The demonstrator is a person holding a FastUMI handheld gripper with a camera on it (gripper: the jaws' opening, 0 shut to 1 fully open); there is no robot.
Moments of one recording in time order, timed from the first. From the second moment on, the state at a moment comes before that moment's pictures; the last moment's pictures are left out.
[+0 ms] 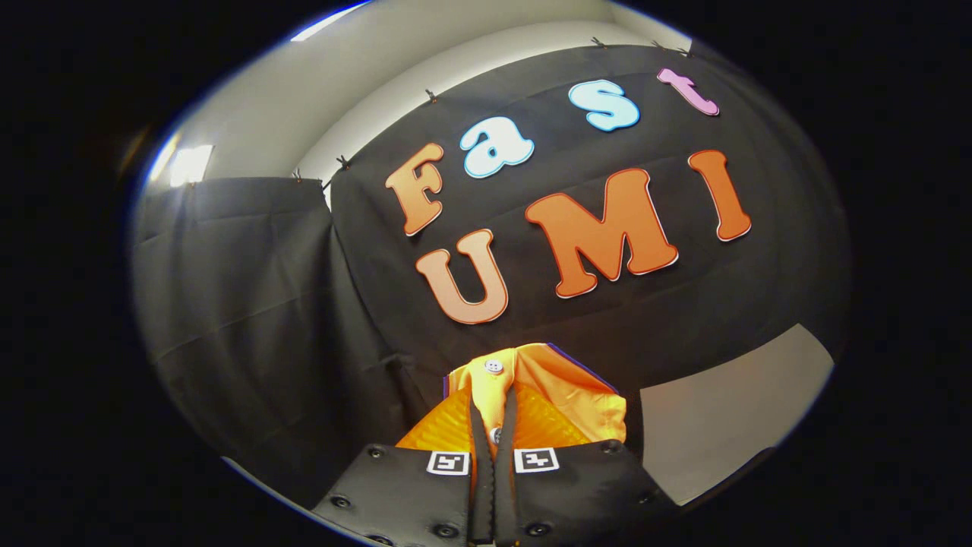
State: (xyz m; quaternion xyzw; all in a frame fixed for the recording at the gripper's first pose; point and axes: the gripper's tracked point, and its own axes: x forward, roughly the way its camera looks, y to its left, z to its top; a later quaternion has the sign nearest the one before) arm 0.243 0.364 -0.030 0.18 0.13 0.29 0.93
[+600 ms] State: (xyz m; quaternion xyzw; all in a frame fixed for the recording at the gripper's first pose) arm 0.254 0.472 -0.153 0.12 0.19 0.25 0.94
